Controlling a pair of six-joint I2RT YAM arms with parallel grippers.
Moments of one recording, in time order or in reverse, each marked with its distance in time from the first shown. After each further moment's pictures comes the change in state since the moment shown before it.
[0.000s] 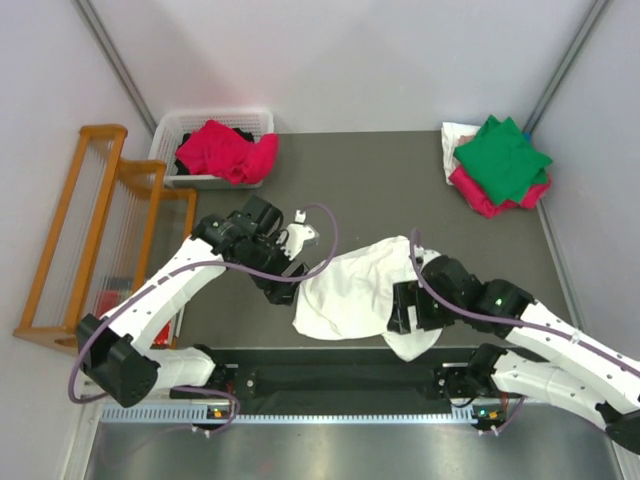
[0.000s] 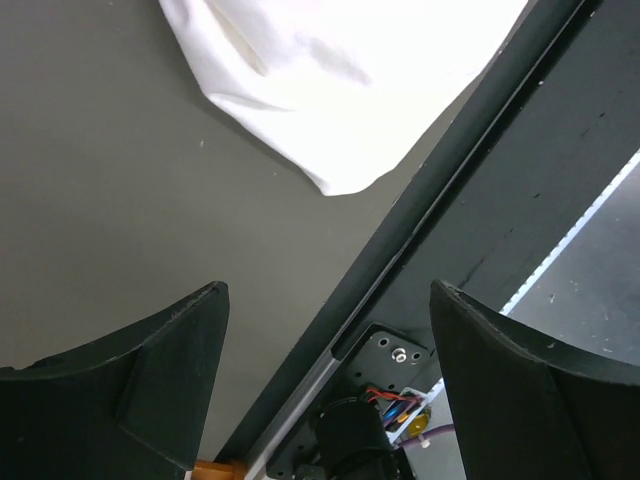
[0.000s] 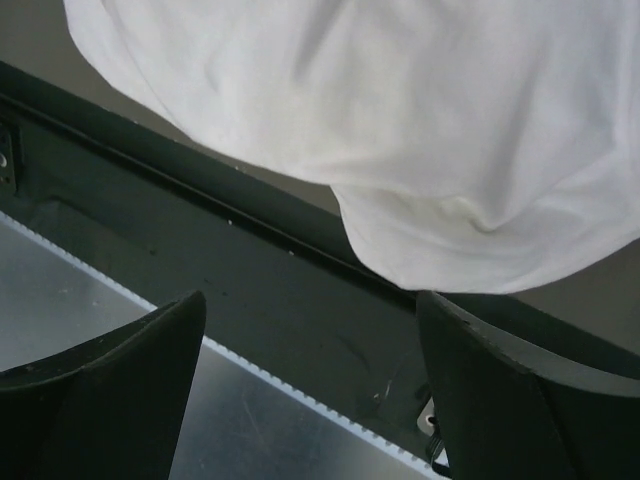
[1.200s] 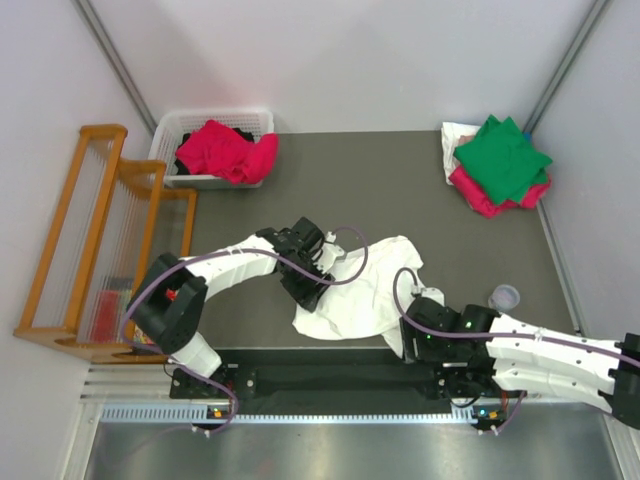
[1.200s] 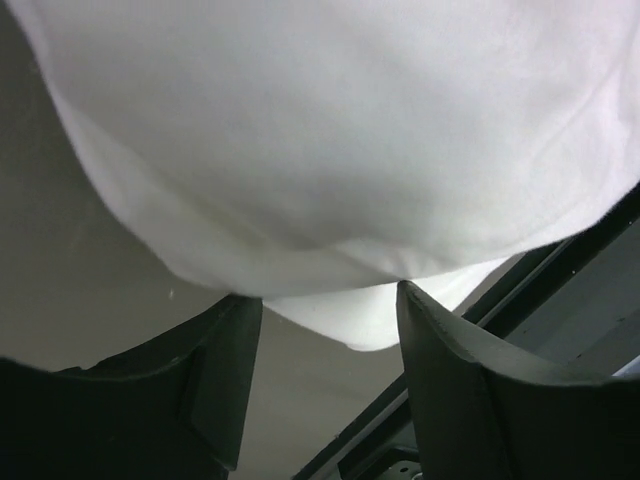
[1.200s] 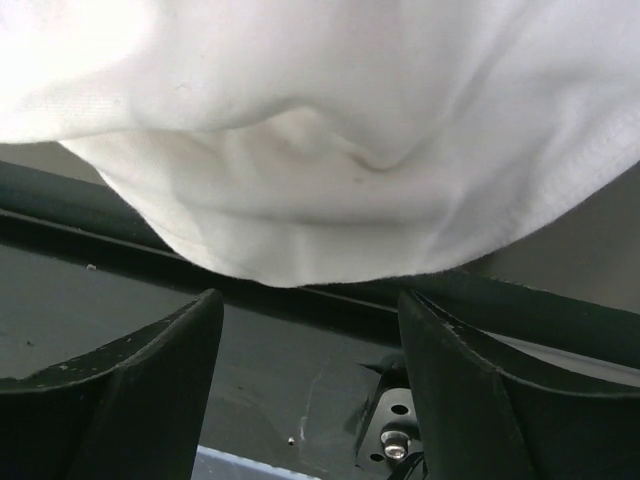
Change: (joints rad) left arm -0.122 0.312 -0.188 0.421 -0.075 -0.138; right arm 0.193 0.033 -0.353 0.093 0.145 0.249
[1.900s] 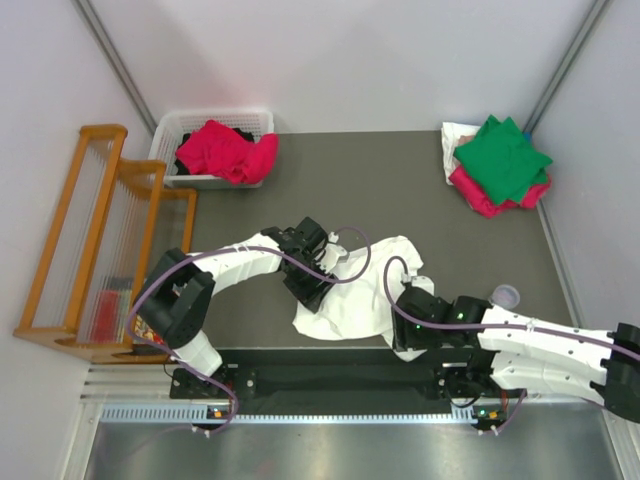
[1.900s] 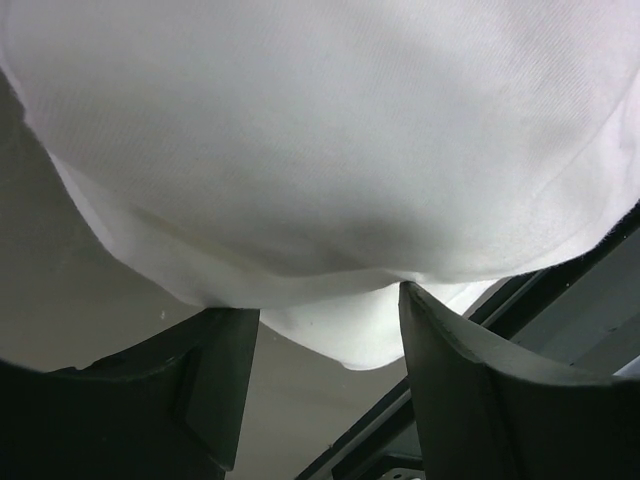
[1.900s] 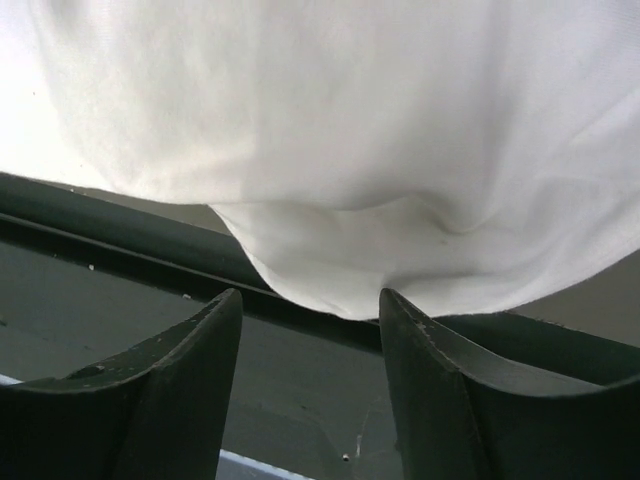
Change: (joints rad) left arm -0.011 0.077 0.039 -0.004 0.013 -0.022; right arm 0.002 0.098 0.104 0.065 0.034 -0.015
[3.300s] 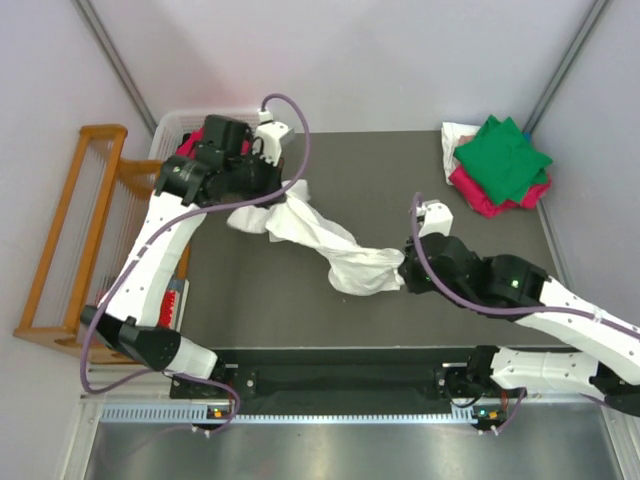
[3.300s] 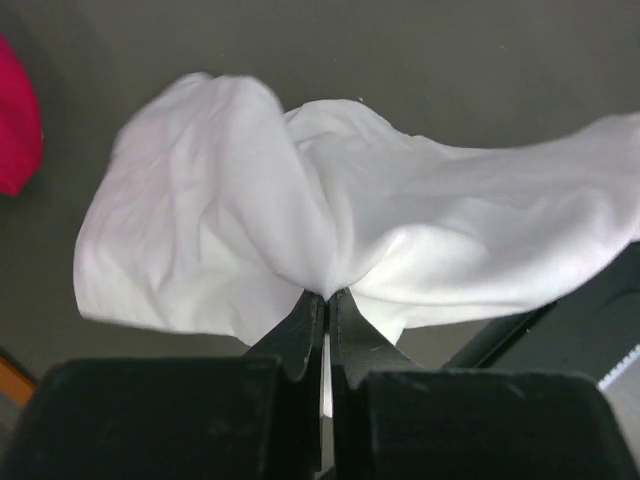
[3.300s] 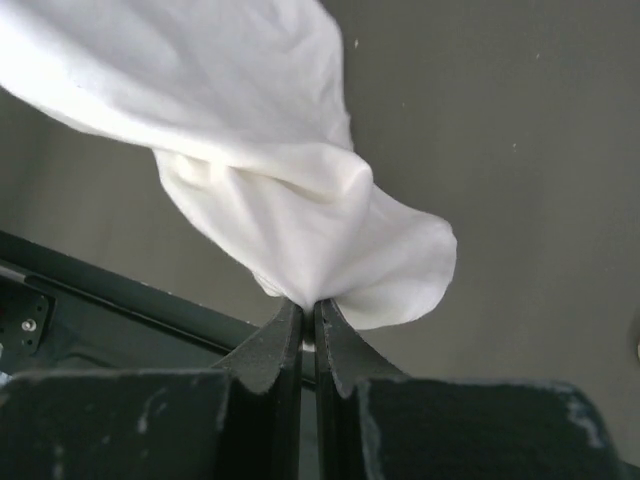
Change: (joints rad) left arm 0.309 -0.165 0.758 -0.351 0.018 -0.021; right arm 0.050 0.047 0.675 -0.235 0.370 -0.242
